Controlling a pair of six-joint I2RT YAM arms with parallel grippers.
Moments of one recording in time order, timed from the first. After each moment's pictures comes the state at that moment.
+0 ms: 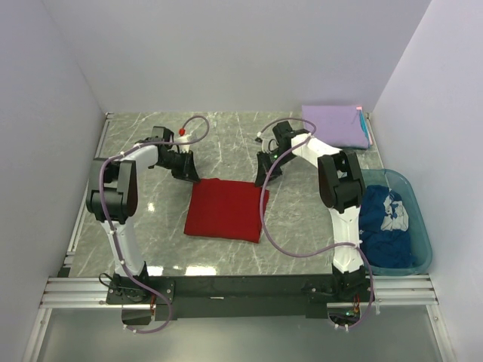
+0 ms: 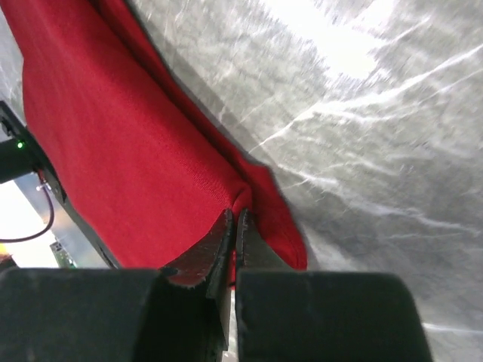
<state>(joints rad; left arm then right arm) -0.10 1.99 1.33 -0.51 0.69 0.06 0.33 2.22 1.68 -0.79 -0.70 0.01</state>
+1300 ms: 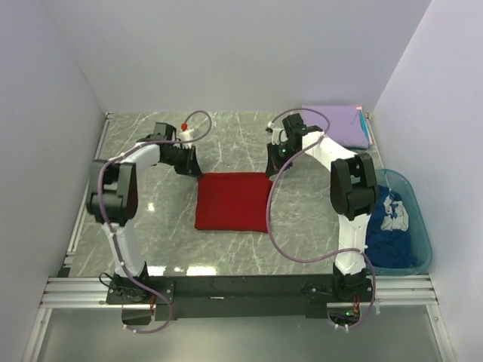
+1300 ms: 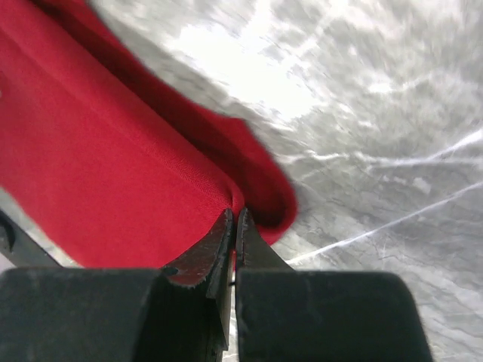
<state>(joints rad) -0.13 2.01 1.37 -0.47 0.68 0.03 0.28 2.08 1.59 -0.71 -0.50 0.03</state>
